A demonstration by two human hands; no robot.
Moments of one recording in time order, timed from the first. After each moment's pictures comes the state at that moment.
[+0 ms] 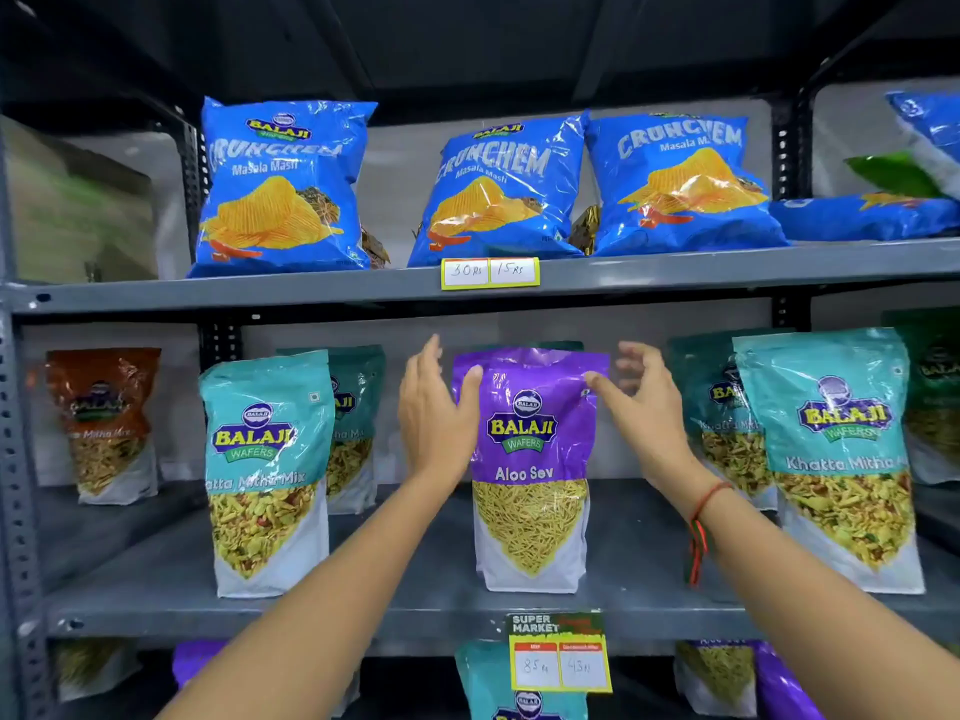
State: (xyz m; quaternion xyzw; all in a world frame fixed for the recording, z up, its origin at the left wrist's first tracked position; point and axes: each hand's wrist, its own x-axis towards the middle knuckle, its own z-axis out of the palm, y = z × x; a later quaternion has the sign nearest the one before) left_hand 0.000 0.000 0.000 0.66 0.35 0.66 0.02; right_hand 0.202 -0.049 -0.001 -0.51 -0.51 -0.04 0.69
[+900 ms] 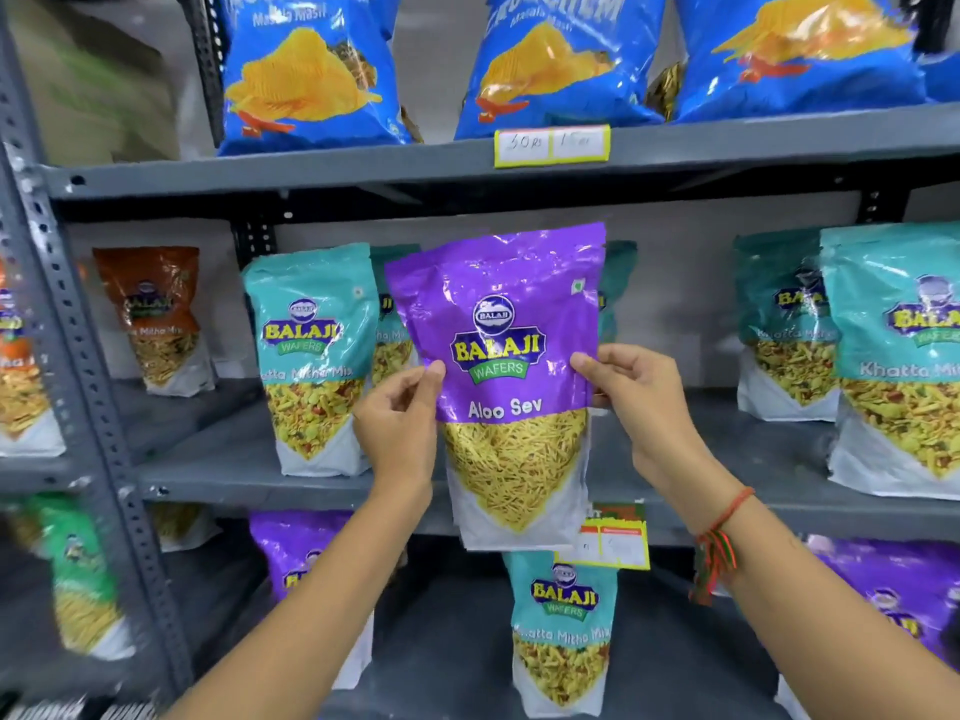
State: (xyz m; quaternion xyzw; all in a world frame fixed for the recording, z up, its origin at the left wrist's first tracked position) left_hand -0.076 -0.028 -0.088 0.46 0.32 0.77 0.30; right_hand 0.126 -0.073 -0.066 -0.43 -0.52 0.26 0.69
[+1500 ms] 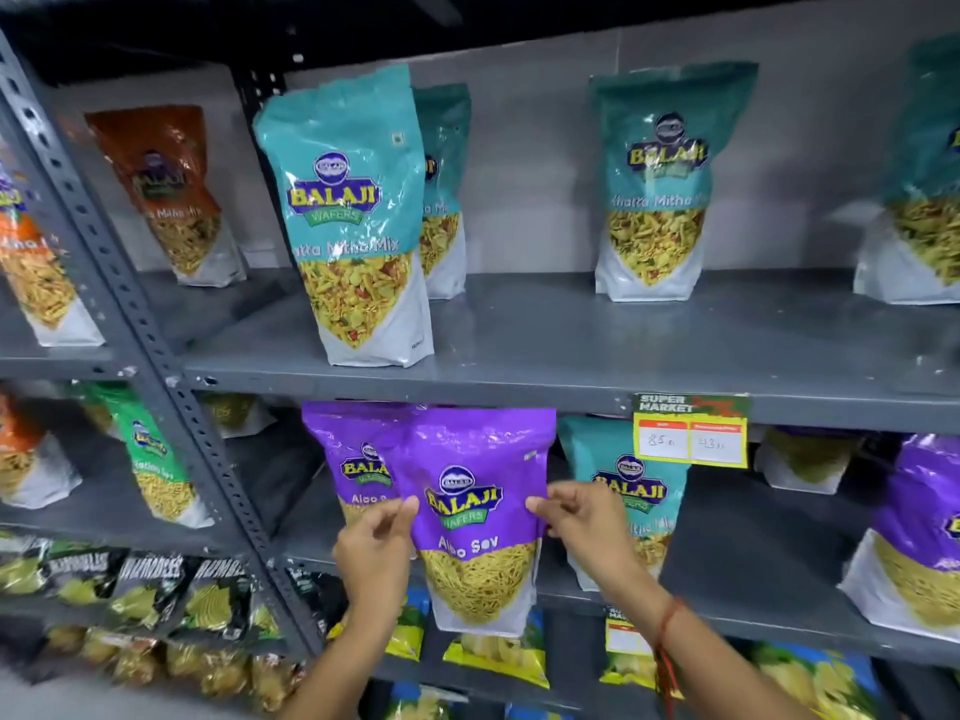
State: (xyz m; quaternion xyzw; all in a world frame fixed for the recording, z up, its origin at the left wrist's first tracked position) left_hand -0.204 -0.044 -0.332 0.47 0.58 0.61 0.28; right_hand 0.026 -0.055 -0.318 -0.57 -0.57 0.33 0.49
